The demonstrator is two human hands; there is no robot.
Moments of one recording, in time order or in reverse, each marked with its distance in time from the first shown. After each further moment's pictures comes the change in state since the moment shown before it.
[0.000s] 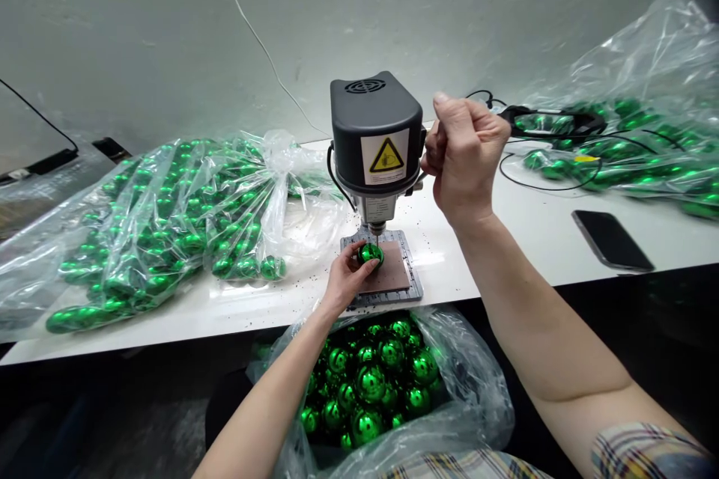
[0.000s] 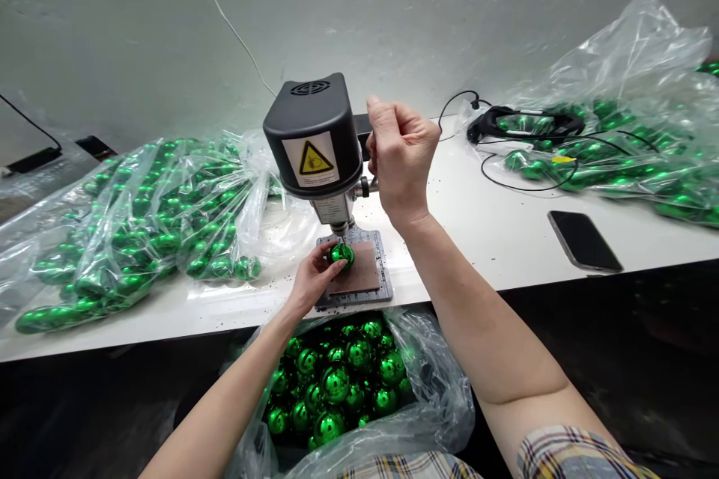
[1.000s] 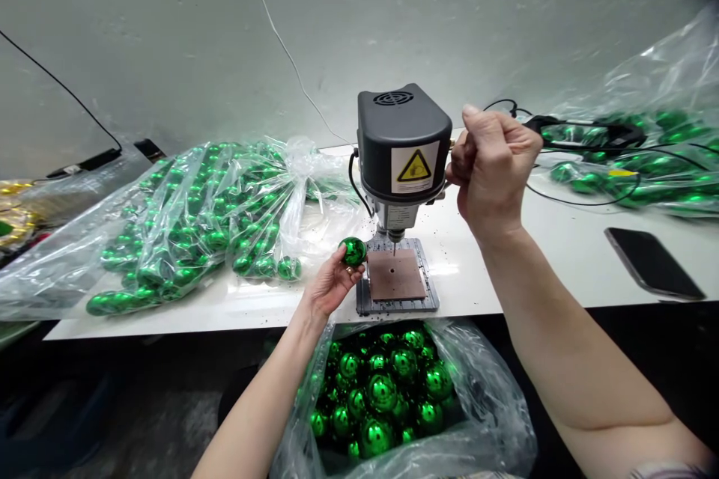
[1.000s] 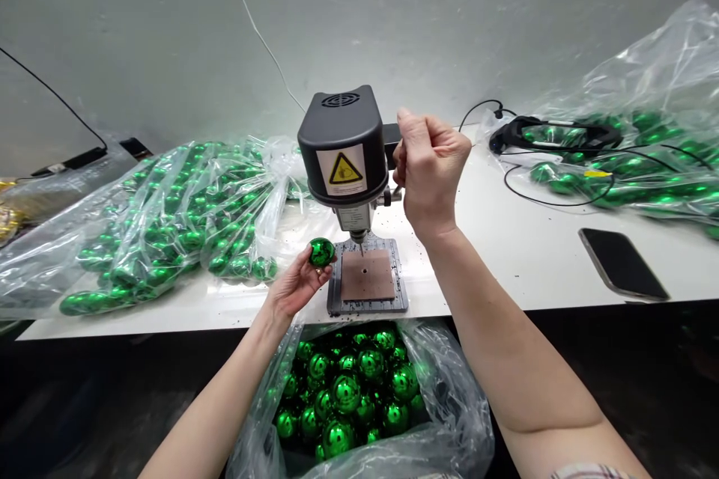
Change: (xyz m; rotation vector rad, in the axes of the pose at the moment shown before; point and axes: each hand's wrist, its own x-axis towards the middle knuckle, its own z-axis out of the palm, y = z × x) left_hand -0.010 0.049 -0.045 -0.789 0.003 -0.403; right_hand -0.003 -0.003 -0.001 0.074 -0.008 0.002
